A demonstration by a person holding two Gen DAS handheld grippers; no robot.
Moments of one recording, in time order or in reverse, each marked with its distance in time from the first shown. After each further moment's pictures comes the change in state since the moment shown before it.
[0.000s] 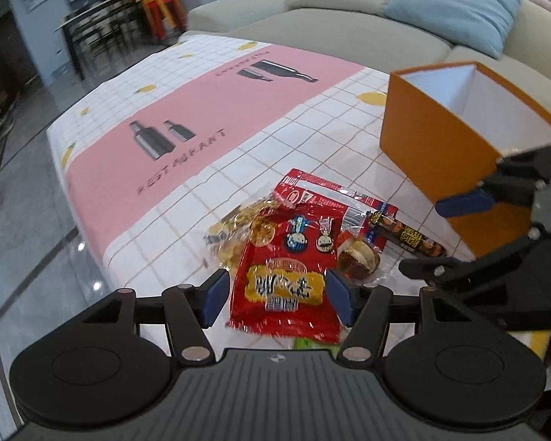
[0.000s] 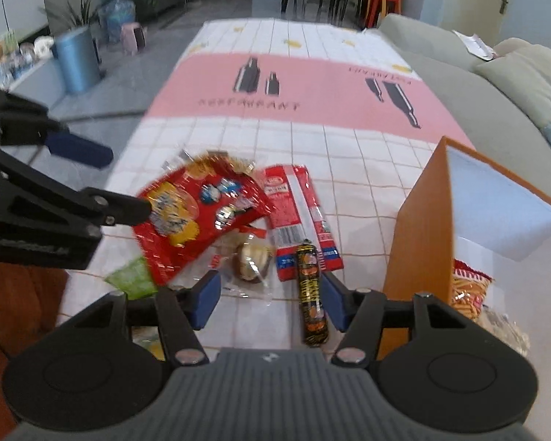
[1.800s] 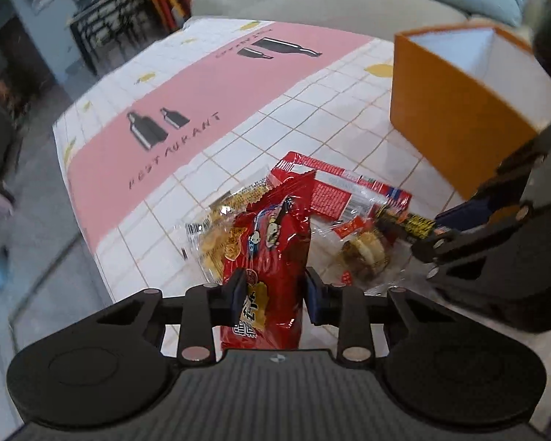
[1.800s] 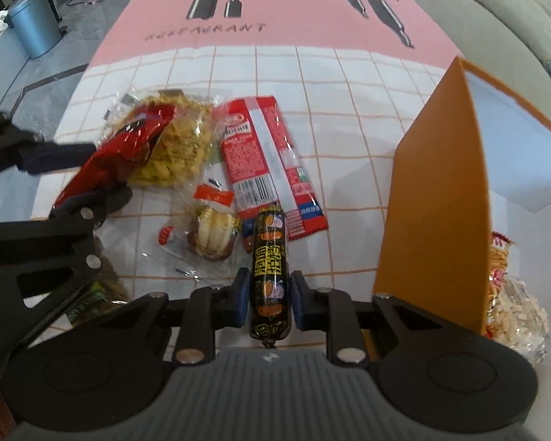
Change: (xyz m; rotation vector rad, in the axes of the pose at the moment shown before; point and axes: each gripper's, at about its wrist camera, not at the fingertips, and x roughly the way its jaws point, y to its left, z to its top) left arm 0.029 -0.031 0.006 -0.018 0.067 0.085; right arm 0.042 -0.018 0.017 0.091 0.218 -0.014
